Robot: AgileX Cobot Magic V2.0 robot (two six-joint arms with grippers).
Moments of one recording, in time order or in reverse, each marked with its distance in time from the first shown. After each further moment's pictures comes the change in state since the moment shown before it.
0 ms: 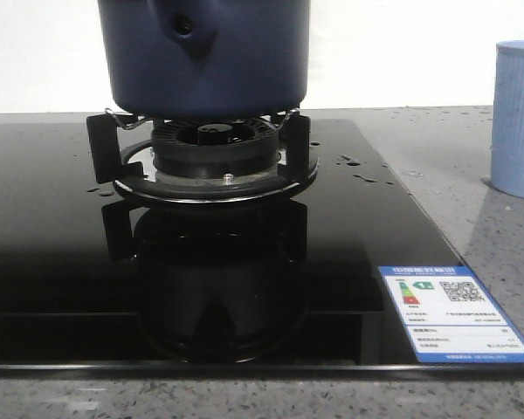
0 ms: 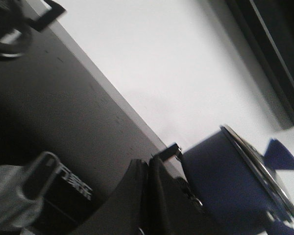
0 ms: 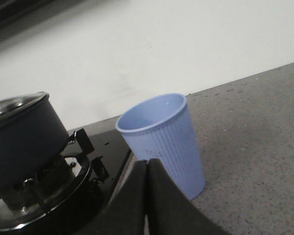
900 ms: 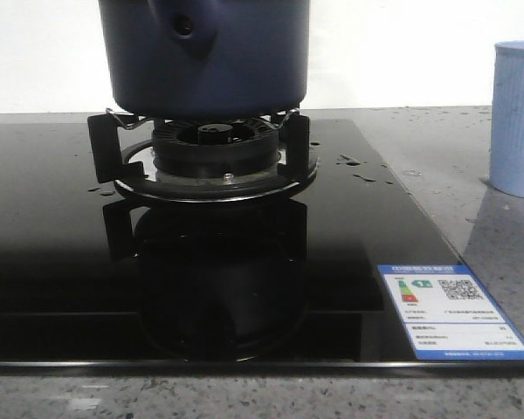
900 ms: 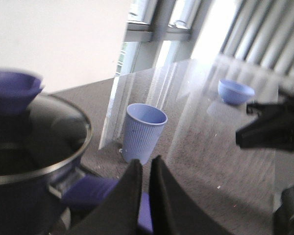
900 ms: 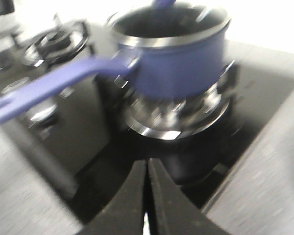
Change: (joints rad) left arm -0.071 0.922 -0.657 -0.566 0.883 1.408; right arm 0.000 0.446 -0.439 0.557 0.573 -0.817
